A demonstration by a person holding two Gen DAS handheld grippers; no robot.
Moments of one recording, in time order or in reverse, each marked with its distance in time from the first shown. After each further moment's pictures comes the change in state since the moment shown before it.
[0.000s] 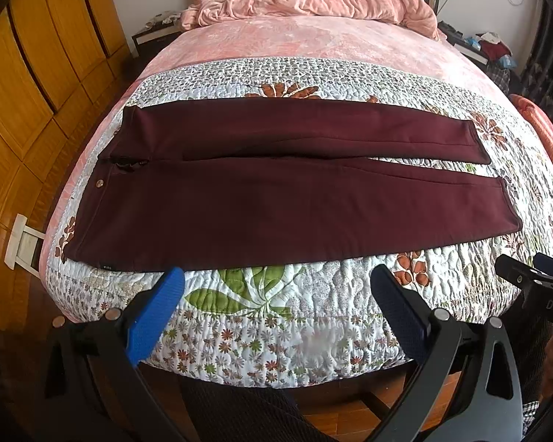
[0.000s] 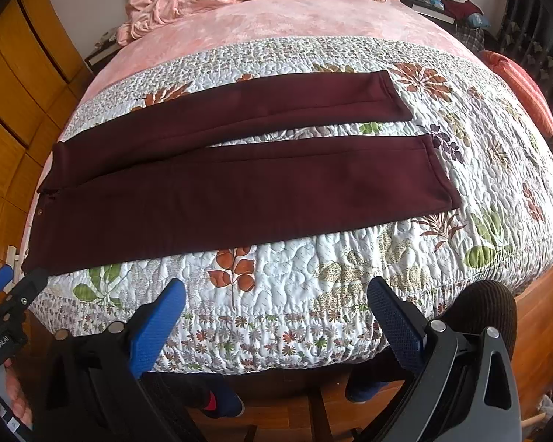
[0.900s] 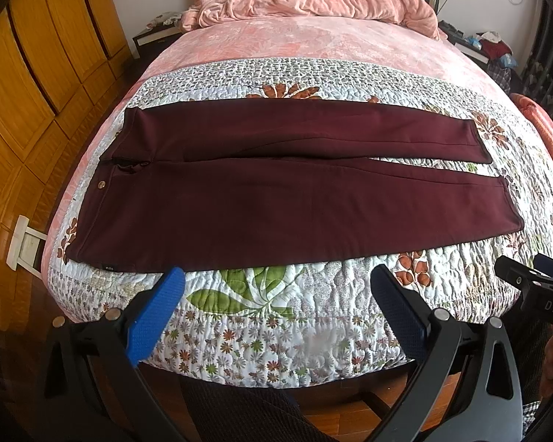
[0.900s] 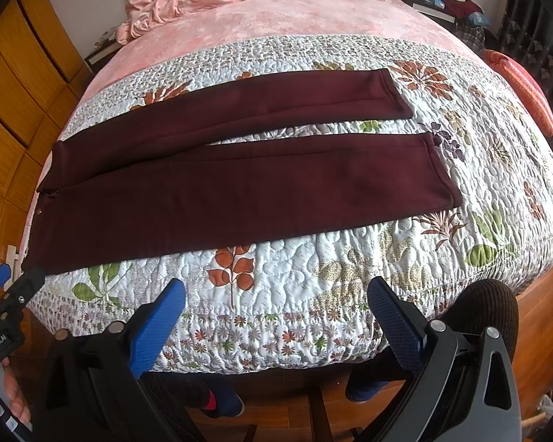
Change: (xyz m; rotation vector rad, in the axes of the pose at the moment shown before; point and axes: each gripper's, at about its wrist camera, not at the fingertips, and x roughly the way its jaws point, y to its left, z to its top) left arm 0.000 0.000 0.003 0.003 -0.001 0.005; right arm 0.003 -0.001 -0.001 0.002 0.003 0.003
